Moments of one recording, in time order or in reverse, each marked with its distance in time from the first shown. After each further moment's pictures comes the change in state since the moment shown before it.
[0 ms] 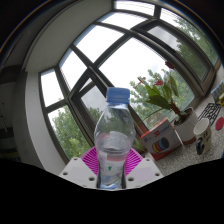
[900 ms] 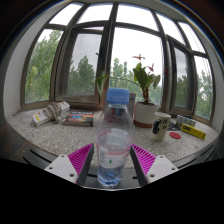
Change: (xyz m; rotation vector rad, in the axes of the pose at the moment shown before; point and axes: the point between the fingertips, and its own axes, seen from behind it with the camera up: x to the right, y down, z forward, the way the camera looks) arm 0.124 0.174 -0.107 -0.332 0.549 -0.696
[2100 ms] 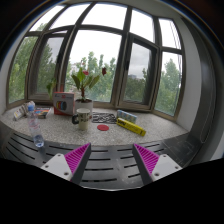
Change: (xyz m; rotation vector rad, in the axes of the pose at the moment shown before) arm 0.348 -0.019 -0.232 -0.105 0.262 0.001
